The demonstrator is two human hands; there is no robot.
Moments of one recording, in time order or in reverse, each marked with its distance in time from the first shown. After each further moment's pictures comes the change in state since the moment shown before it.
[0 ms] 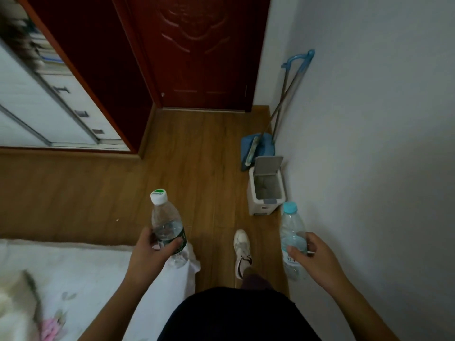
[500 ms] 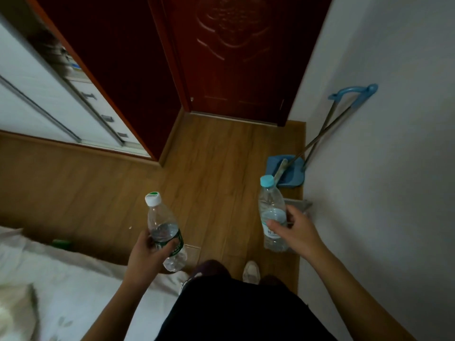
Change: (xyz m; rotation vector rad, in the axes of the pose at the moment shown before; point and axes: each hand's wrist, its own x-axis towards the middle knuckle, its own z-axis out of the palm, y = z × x) left_hand 0.170 0.092 0.005 -0.127 0.133 -0.148; right_hand 0.255 -0.198 0.006 -0.024 -0.251 -0.139
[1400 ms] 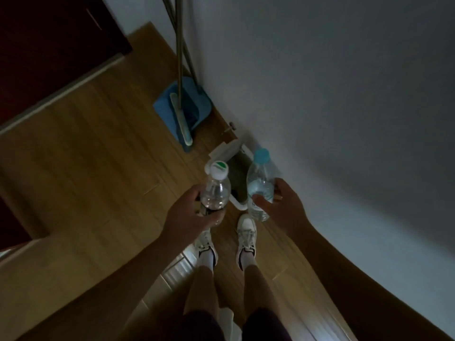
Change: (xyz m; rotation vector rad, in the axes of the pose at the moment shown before) left_hand 0.242 0.025 0.349 0.677 -0.976 0.428; right_hand 0.136 0.219 0.021 0.240 0.611 0.582
